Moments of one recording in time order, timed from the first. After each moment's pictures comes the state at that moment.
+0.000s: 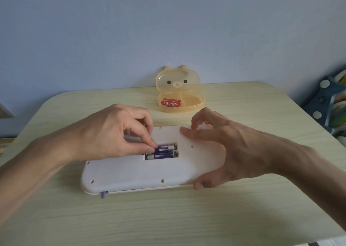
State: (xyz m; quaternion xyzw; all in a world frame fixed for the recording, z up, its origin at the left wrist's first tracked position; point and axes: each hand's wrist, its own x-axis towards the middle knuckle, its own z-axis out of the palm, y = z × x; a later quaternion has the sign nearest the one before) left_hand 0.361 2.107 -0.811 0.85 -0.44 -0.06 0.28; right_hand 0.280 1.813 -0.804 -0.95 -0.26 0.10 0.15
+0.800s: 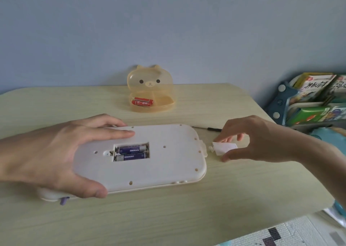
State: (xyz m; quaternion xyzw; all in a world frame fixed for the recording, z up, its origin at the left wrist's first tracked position) left_hand 0.344 2.126 -0.823 0.86 -0.43 -0.12 0.26; right_hand 0.262 1.710 -0.798 -0.98 -0.11 0.11 0.14
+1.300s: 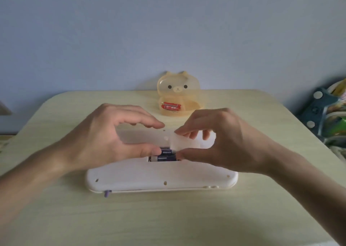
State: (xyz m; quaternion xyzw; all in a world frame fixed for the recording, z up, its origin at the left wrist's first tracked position) left_hand 0.336 2.111 -0.807 0.84 -0.39 0.04 0.38; right_hand 0.283 1.838 -0.786 -0.93 -0.24 -0.03 0.26
